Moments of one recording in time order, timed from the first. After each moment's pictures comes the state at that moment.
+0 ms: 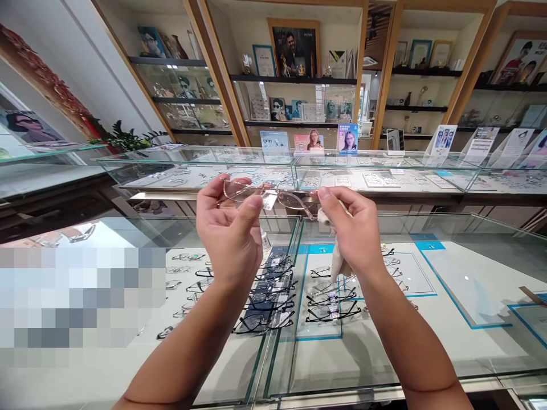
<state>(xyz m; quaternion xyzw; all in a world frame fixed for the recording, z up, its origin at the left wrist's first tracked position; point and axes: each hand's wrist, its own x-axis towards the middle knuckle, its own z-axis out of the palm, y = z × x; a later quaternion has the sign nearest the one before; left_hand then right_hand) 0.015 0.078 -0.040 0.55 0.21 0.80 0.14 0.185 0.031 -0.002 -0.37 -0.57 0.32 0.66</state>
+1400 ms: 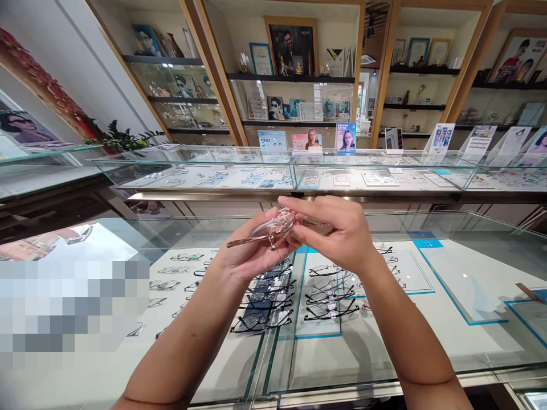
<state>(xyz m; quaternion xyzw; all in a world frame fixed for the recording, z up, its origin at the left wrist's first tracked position) 0.009 0.054 -0.019 0.38 0.19 0.46 0.78 0.191 0.041 -0.010 -0.18 -0.78 0.00 0.60</state>
